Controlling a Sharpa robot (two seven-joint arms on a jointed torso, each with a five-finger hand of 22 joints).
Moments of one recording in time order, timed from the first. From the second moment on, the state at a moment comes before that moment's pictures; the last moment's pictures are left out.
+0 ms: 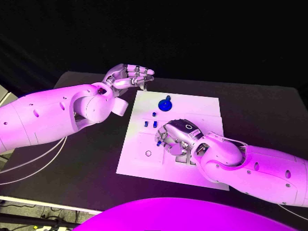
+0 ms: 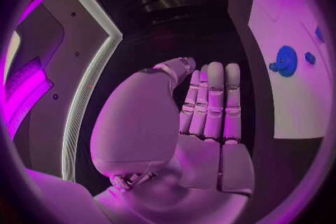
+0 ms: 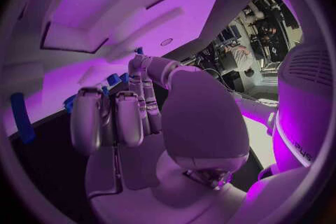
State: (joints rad) left arm 1.19 -0.84 -0.02 1.45 -0.12 -0.18 0.35; left_hand 1.46 -0.23 0.51 0.12 0.30 0.94 0.18 0.24 0.29 1.03 0.12 0.37 0.19 1.03 0.05 1.11 0.43 0.17 0.83 0.16 0.88 0.92; right arm 1.01 -0.64 -0.14 1.64 -1.70 -0.48 -0.18; right_hand 1.37 -0.20 0.70 -0.04 0.20 1.10 0.11 0.29 0.38 1.33 0.06 0.06 0.09 1.46 -0.03 1.36 1.31 0.07 1.47 0.07 1.33 1.31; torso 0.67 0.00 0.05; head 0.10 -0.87
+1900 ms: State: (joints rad) left arm 1.19 -0.85 -0.02 1.45 -0.12 -0.18 0.34; left_hand 1.46 -0.23 0.51 0.12 0.30 0.94 0.18 0.24 0.30 1.02 0.12 0.38 0.20 1.03 0.05 1.11 0.43 0.17 0.83 0.16 0.88 0.92; right arm 1.01 -0.66 -0.15 1.66 -1.74 -0.48 -0.23; right_hand 1.30 -0.27 0.65 -0.01 0.18 0.98 0.14 0.20 0.36 1.16 0.09 0.06 0.07 1.46 0.00 1.36 1.26 0.07 1.44 0.10 1.20 1.31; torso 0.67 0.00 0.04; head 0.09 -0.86
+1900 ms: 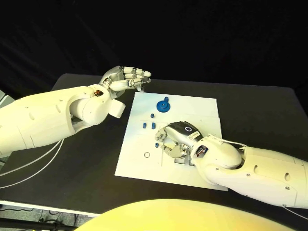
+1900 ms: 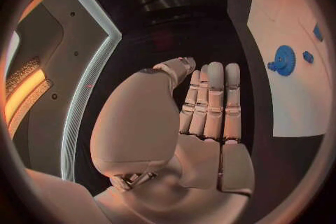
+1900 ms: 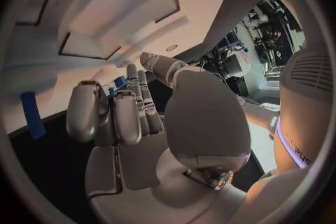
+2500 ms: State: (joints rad) left arm 1.19 -0.85 -0.02 1.46 -0.12 -0.18 0.34; left_hand 1.46 -0.23 0.51 0.12 0.30 0.94 0.18 0.24 0.30 1.02 0.12 0.38 0.20 1.03 0.05 1.10 0.43 0.17 0.83 0.16 0.88 0.92; right arm 1.12 -0.84 -0.13 1.79 -1.62 -0.50 -0.21; right_hand 1.29 -0.28 0.58 0.00 0.18 0.96 0.14 0.19 0.36 1.14 0.09 0.07 0.07 1.47 0.00 1.36 1.26 0.07 1.44 0.10 1.20 1.31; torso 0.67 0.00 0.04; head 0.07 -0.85
